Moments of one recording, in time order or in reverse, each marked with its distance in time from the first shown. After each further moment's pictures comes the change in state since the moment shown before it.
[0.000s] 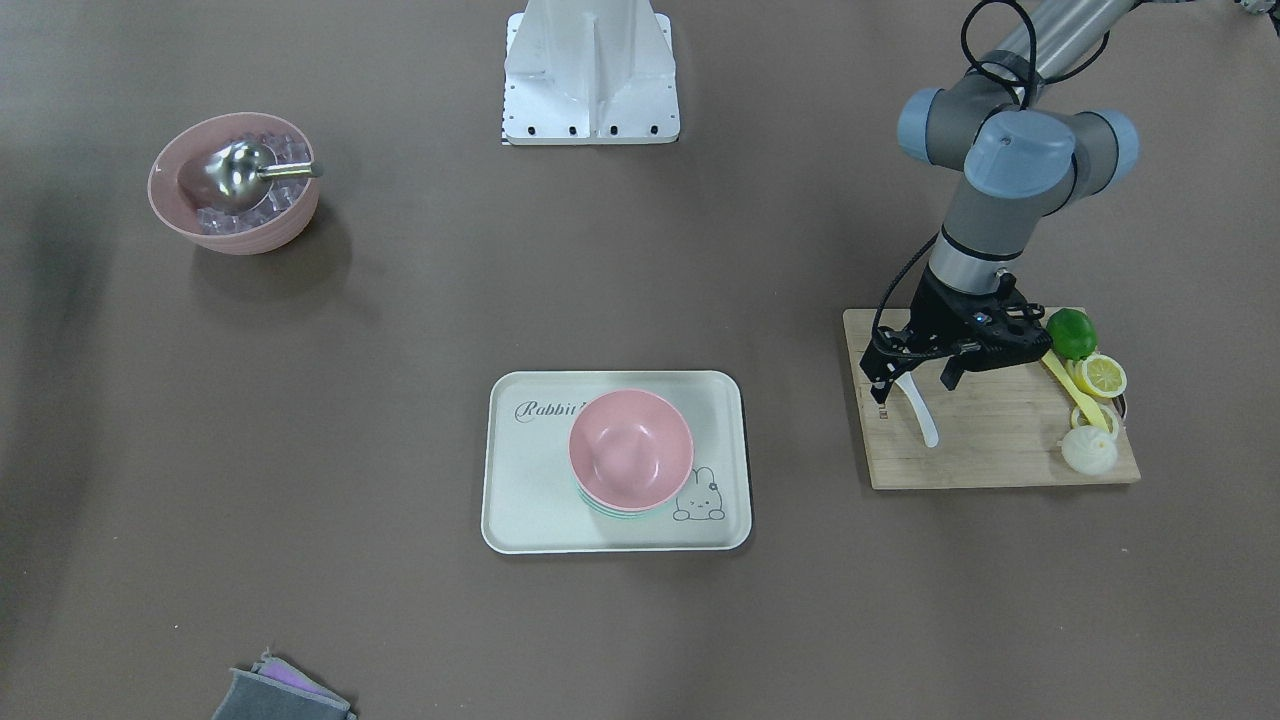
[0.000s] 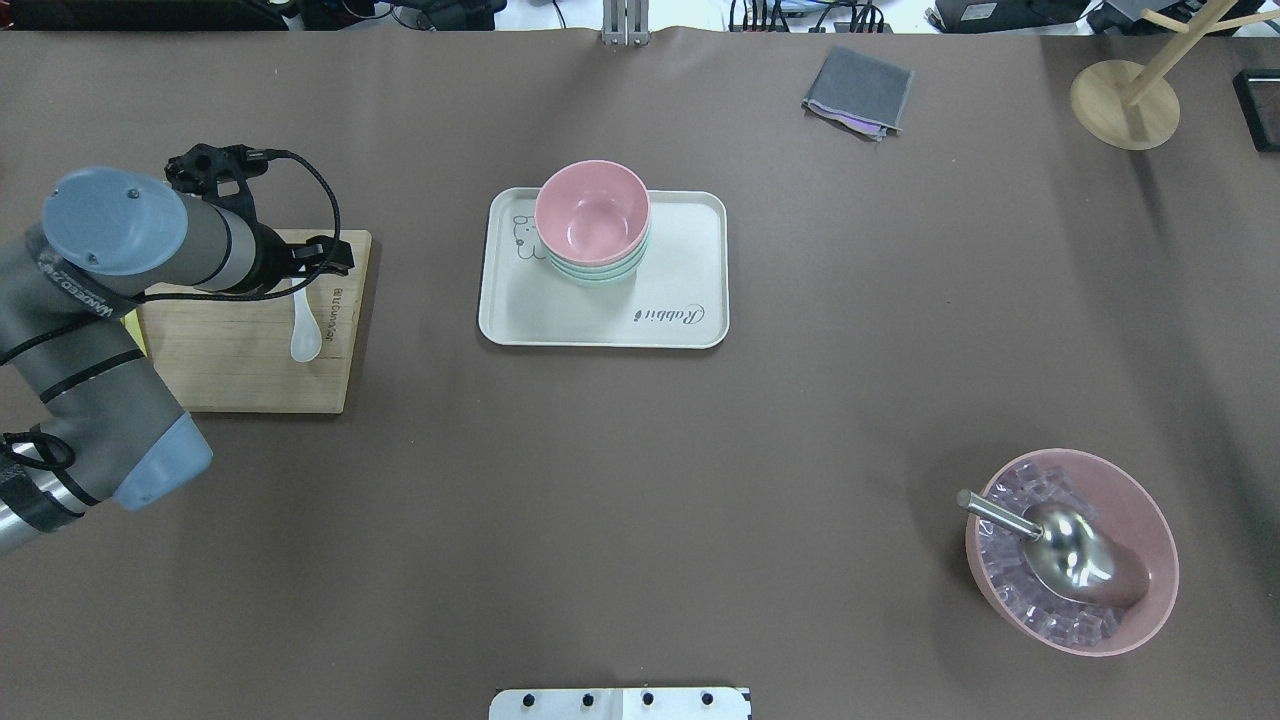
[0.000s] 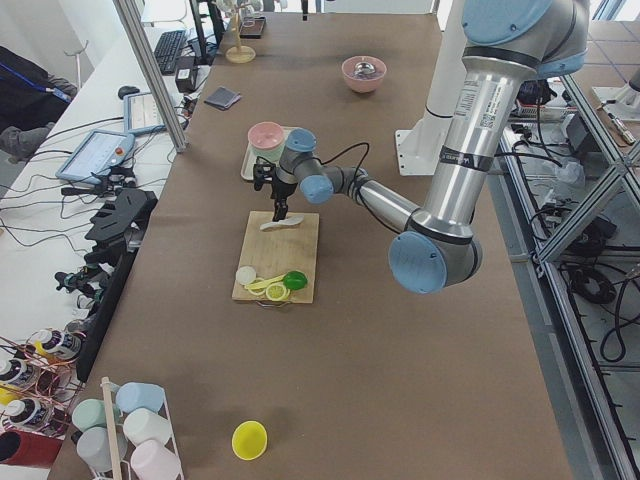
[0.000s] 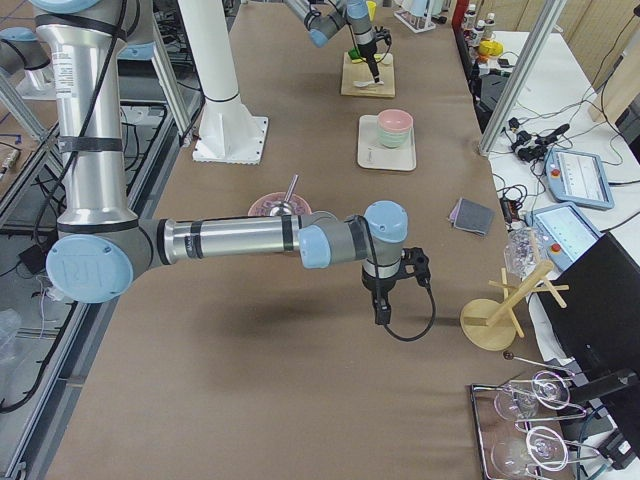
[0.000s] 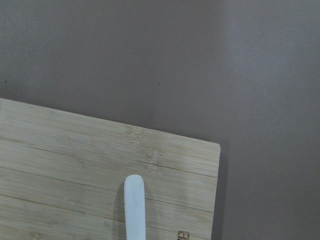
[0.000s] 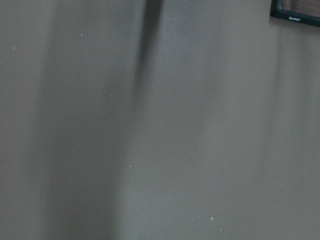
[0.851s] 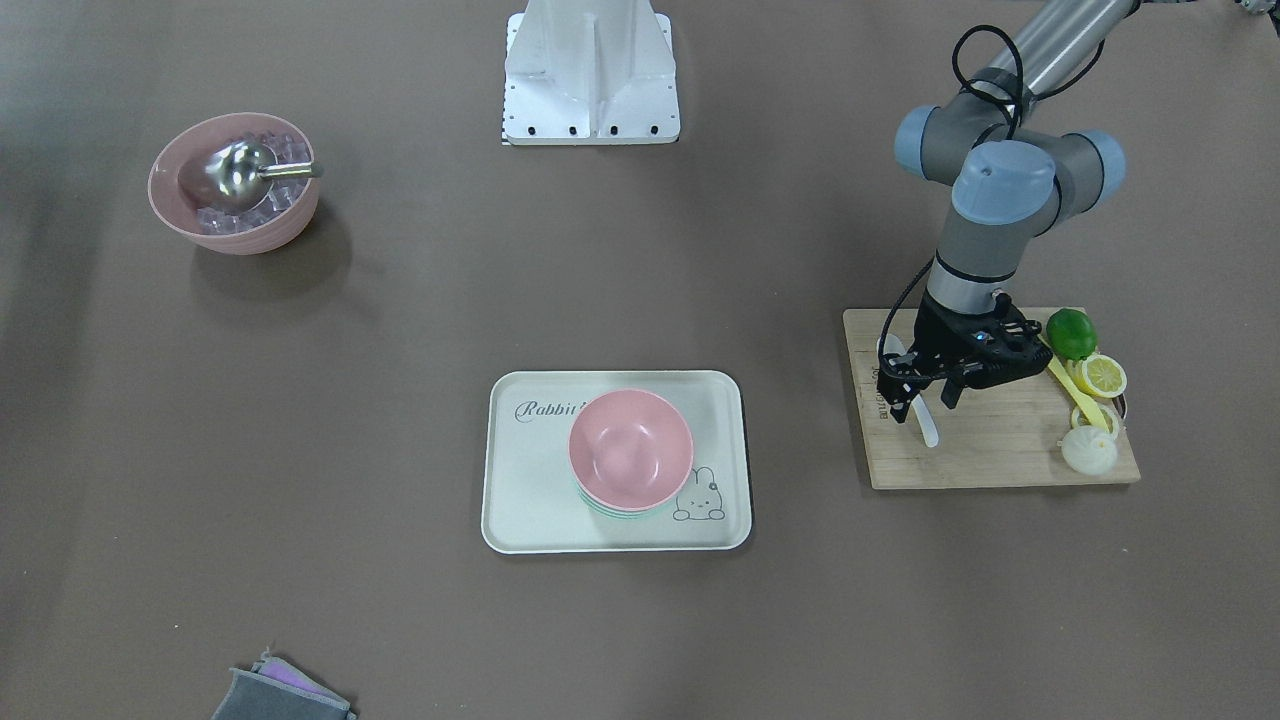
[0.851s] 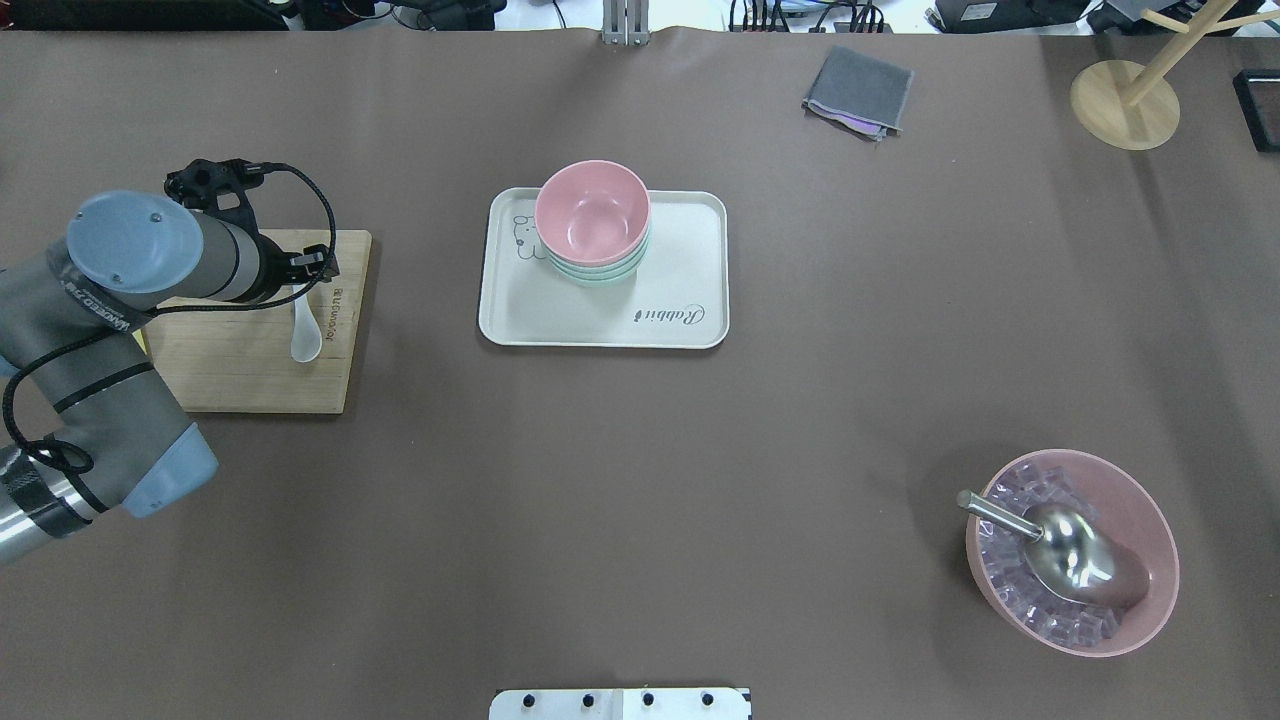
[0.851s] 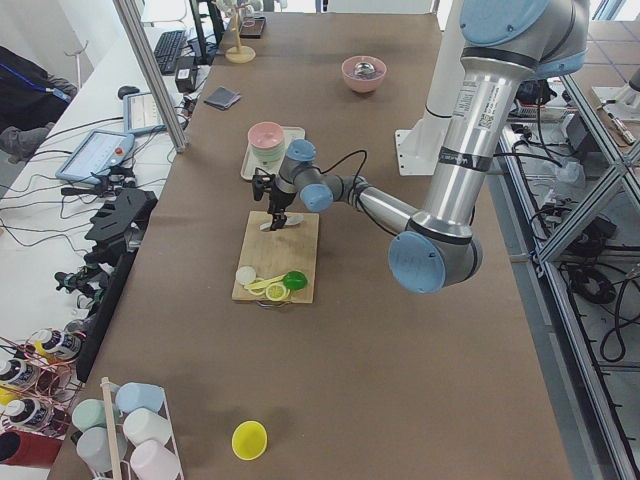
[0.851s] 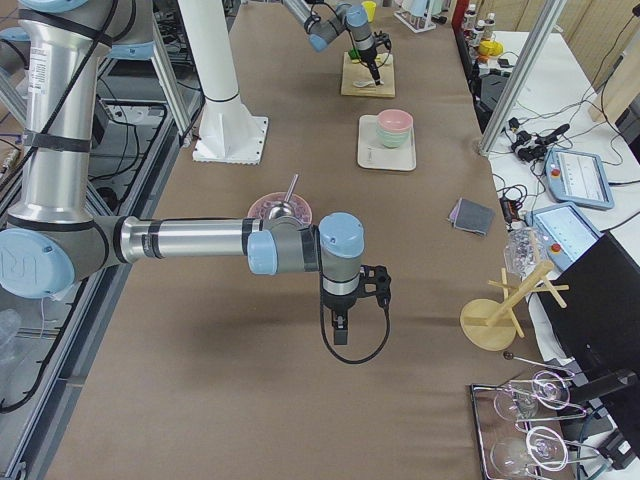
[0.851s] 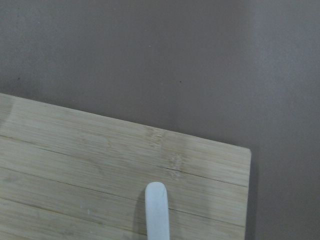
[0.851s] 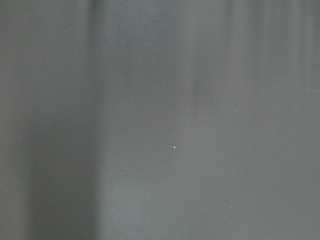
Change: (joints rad) left arm 0.022 0.006 0.049 -0.027 0.068 -0.045; right arm 0.067 -0.127 0.106 -0.064 -0.007 -0.038
